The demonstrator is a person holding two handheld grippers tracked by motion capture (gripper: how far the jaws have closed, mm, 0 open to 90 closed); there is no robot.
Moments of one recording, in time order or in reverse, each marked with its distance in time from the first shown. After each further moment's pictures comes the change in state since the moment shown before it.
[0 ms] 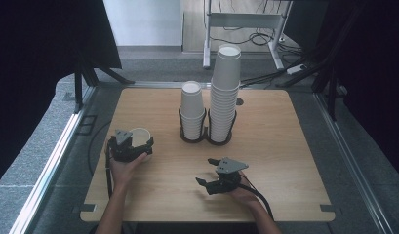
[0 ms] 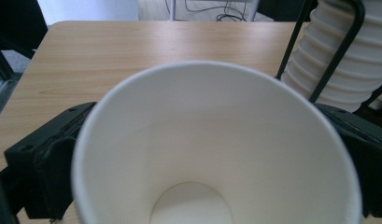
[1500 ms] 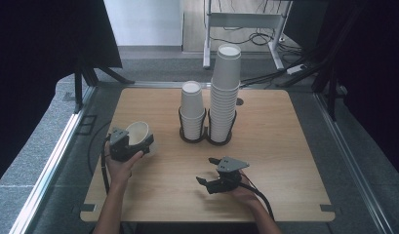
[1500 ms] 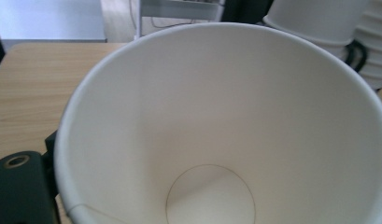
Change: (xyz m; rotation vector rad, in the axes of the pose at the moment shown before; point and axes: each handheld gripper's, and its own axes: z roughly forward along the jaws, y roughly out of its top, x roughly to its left) left arm 0.004 0.010 -0.012 -0.038 -0.124 0.009; right arm -0.002 0.001 -0.001 -0.001 -0.002 0.018
